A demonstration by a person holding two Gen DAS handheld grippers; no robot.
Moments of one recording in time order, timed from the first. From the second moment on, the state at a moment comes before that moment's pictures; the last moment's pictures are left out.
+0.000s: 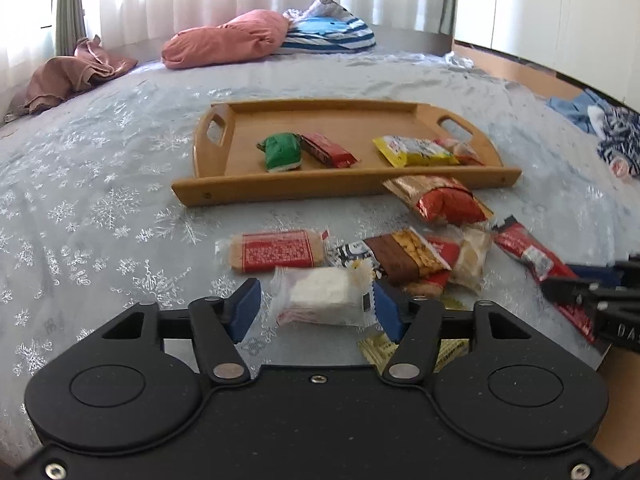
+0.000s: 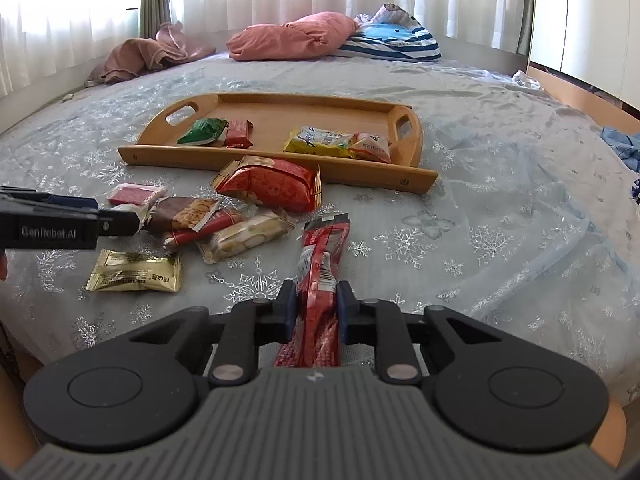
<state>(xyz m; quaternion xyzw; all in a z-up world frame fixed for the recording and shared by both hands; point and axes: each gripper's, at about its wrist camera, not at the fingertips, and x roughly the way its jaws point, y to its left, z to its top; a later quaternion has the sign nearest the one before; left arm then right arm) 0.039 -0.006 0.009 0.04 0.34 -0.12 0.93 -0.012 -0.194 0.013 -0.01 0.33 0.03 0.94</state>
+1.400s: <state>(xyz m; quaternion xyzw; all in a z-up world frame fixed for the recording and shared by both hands) 0.160 0.026 0.070 -0.03 0.33 -0.08 0.94 0.102 -0.234 0.065 0.18 0.29 0.03 0.94</state>
